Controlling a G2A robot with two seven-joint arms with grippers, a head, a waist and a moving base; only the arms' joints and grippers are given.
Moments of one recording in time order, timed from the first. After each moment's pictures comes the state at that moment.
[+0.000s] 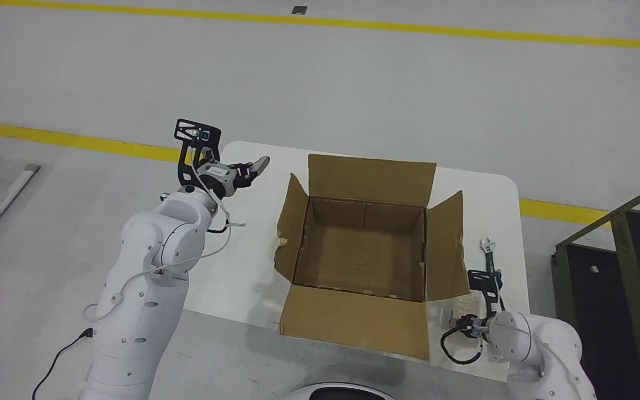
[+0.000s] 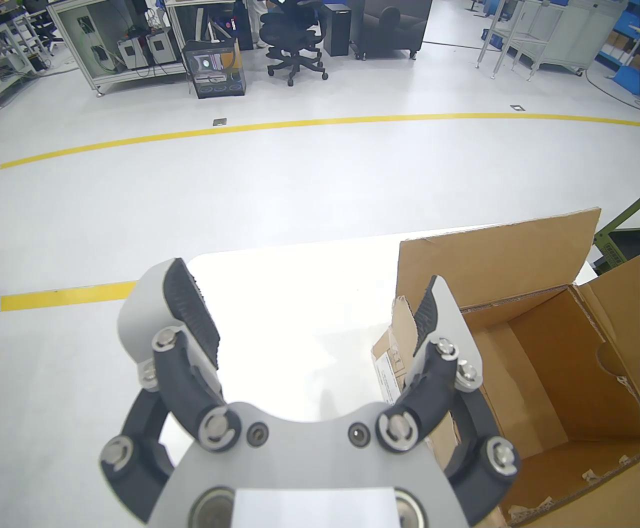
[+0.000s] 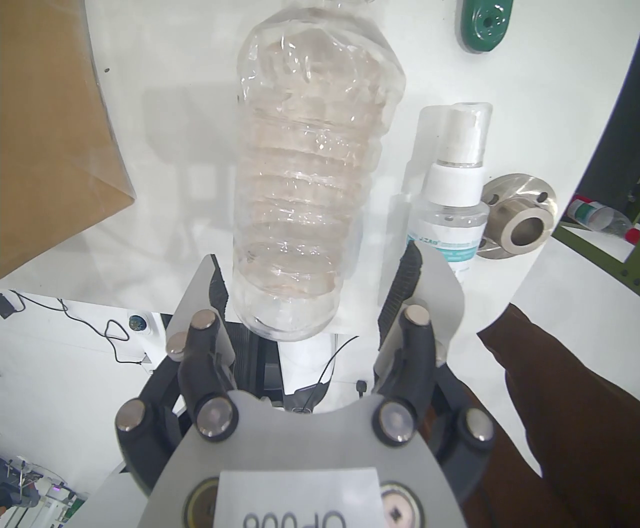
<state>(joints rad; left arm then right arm) 0.94 -1.25 -1.37 -1.68 1.11 -0.10 -0.58 -1.54 -1.36 1.71 -1.90 -1.33 0.13 1.42</state>
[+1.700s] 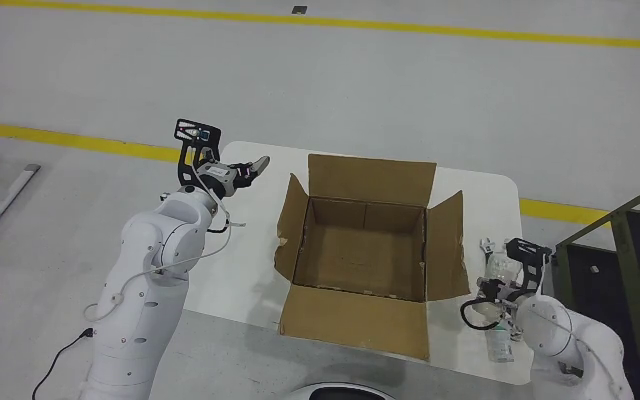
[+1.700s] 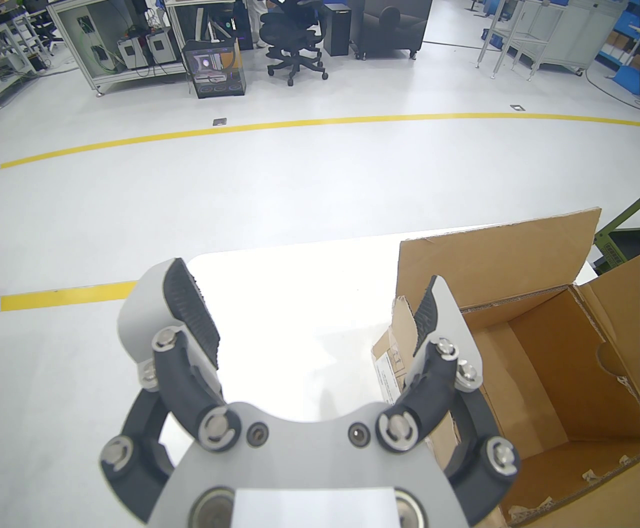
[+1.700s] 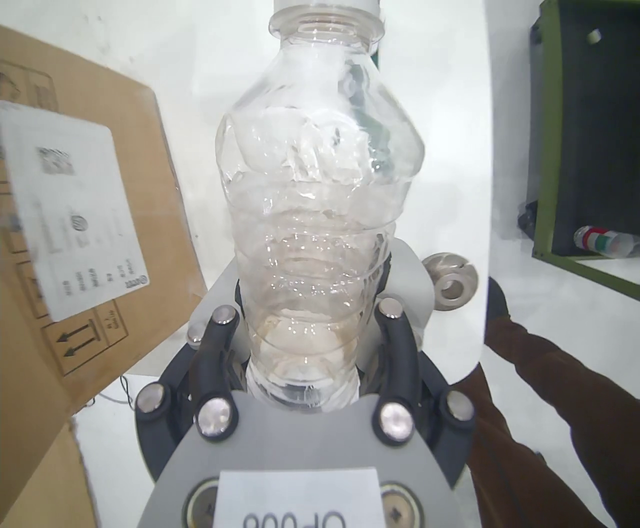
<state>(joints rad) 0.94 -1.25 -1.37 -1.68 1.11 -0.10 -0.58 -1.55 -1.34 1.83 -2.07 -1.21 0.28 1.21</state>
